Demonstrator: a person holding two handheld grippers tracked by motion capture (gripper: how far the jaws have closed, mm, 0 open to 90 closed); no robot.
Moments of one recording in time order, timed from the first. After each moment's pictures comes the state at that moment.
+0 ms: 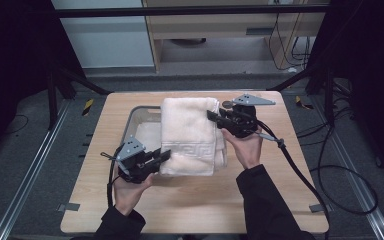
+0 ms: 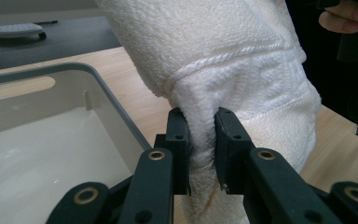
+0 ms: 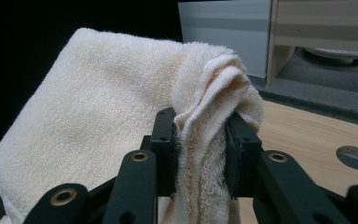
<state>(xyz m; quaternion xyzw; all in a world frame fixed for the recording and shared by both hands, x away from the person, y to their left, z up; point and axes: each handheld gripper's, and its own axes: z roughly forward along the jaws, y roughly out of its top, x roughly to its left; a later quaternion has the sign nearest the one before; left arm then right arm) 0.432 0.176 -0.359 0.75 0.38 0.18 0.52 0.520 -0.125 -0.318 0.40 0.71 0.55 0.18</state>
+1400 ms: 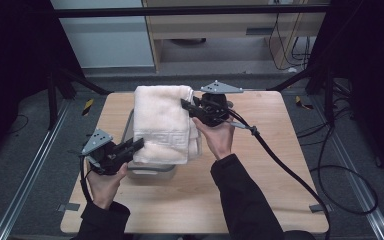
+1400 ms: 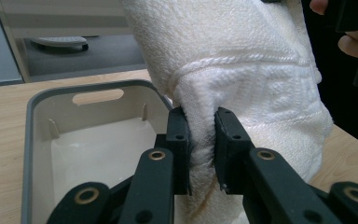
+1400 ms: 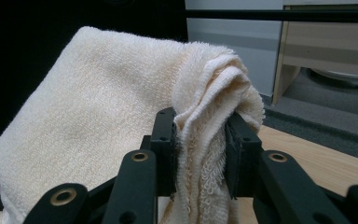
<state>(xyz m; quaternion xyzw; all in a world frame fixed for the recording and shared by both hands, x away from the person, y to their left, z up) 0.437 0.233 -0.342 0.70 0.43 0.22 0.53 0.538 -0.057 -0.296 0.37 0.71 0.56 0.20</state>
